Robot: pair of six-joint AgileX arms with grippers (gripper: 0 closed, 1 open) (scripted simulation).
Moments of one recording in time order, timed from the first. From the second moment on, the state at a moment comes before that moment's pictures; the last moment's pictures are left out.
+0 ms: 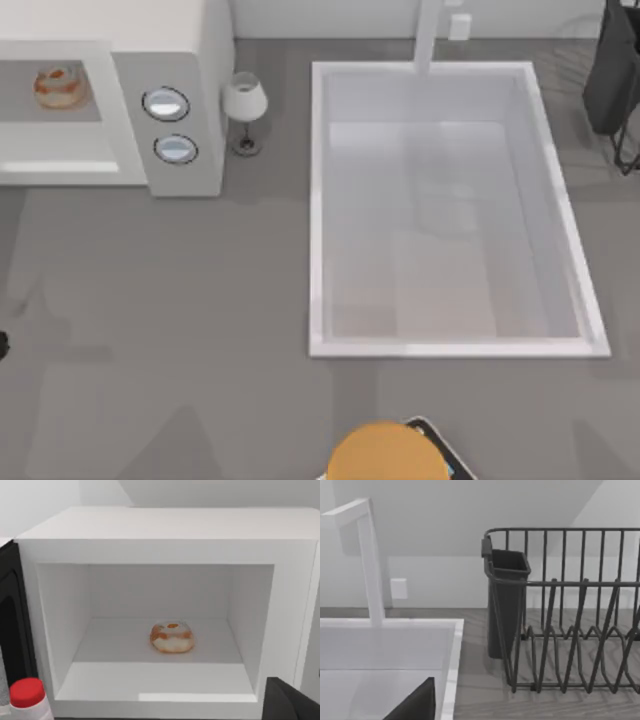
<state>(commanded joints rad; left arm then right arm) 0.19 0.24 0.00 0.25 0.20 0.00 0.00 0.00 0.00 0.00 0.00 0.00</state>
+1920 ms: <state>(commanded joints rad) 0.99 1.55 1.19 -0.63 0.59 0.85 0.00 0.00 0.00 0.00 0.00 0.00</state>
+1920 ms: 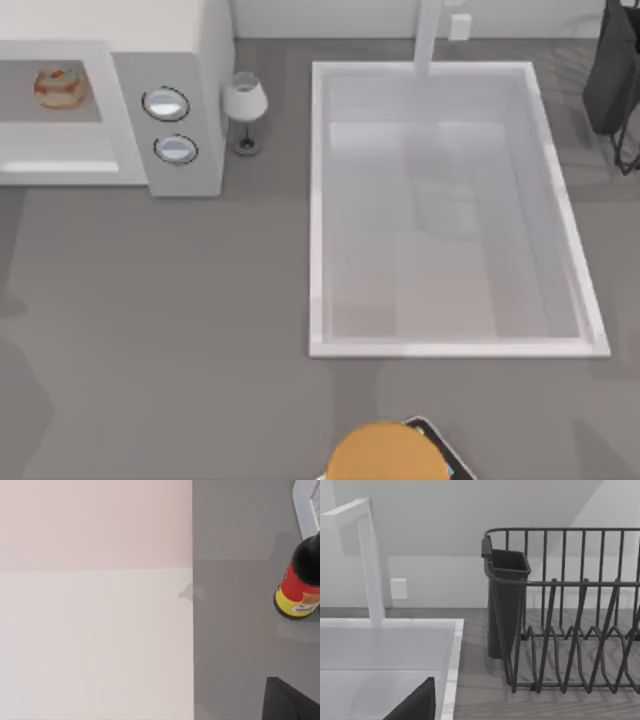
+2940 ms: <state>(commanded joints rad) 1.04 1.78 1.19 -0.52 0.67 0.91 0.00 0.00 0.00 0.00 0.00 0.00</state>
